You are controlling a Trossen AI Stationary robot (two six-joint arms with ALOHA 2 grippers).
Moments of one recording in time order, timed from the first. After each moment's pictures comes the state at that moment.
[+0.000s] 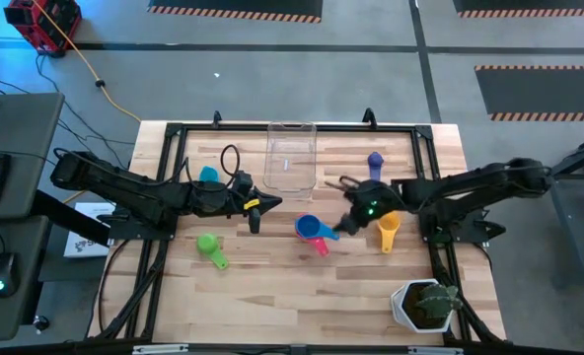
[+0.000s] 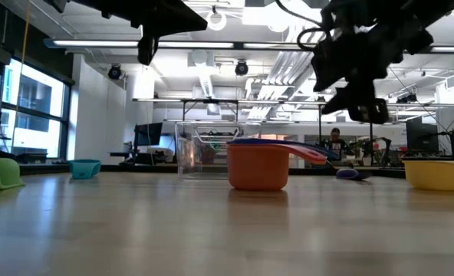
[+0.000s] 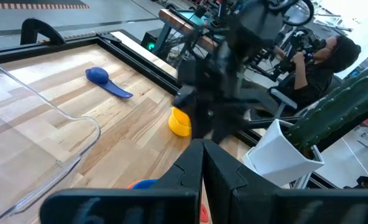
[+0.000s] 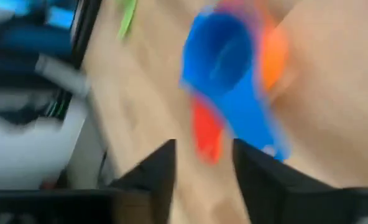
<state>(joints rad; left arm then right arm) -0.16 1.22 0.69 0.32 -0.34 -0.59 0.01 1.22 0.60 -0.07 -0.23 1.00</state>
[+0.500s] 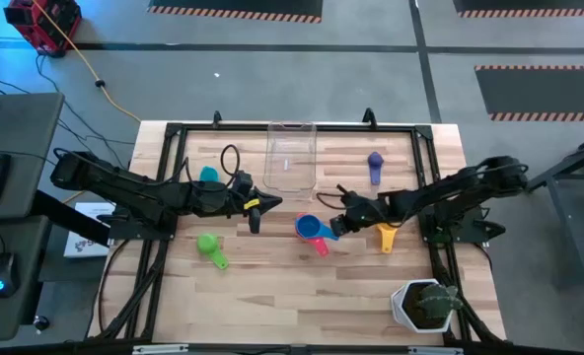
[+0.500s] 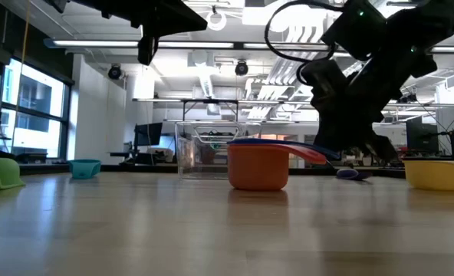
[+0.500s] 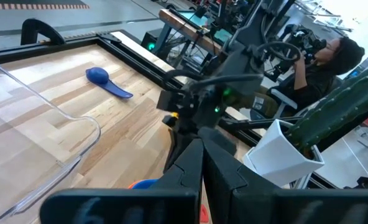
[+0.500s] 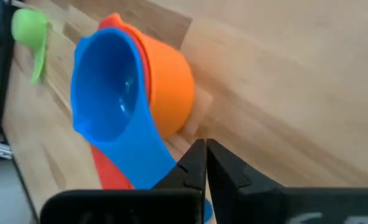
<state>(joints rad) -0.16 1.22 0.69 0.32 -0.34 -0.59 0.08 1.45 0.55 0.09 0.02 1.19</state>
